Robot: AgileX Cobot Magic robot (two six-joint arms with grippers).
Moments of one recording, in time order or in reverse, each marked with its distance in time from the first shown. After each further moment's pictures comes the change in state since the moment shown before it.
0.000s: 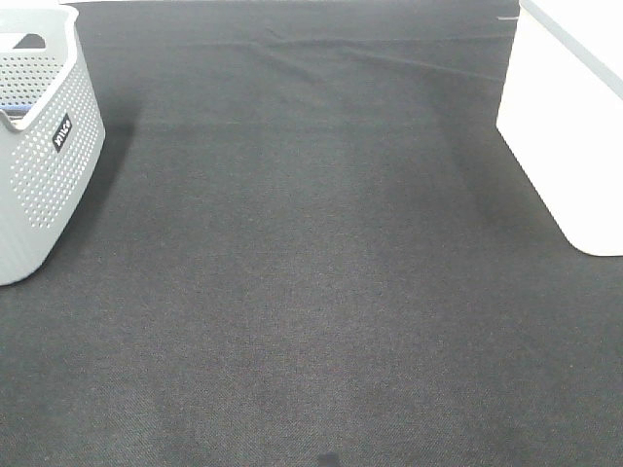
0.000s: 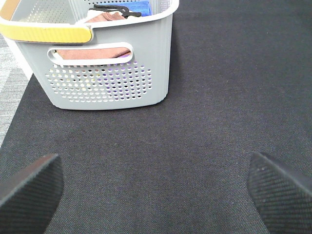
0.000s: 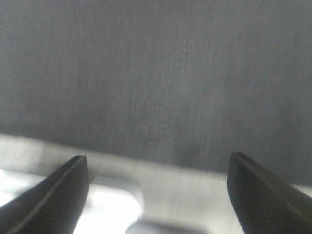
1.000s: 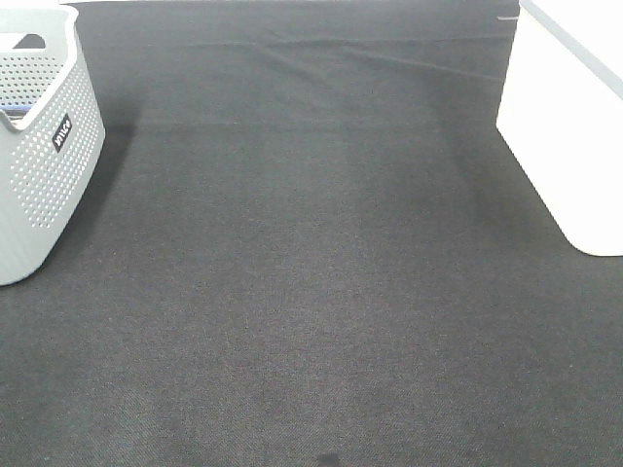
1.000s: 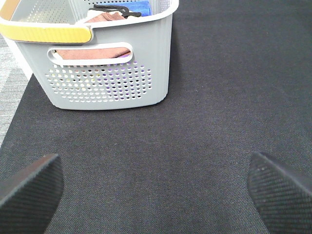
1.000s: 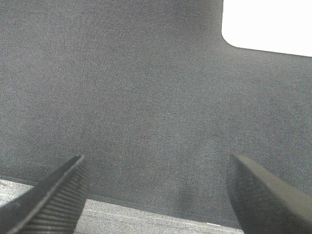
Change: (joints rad) left arm 0.000 0.000 0.000 0.000 0.000 0.000; right arm -0.008 -0.218 0.019 0.009 -0.042 -0.025
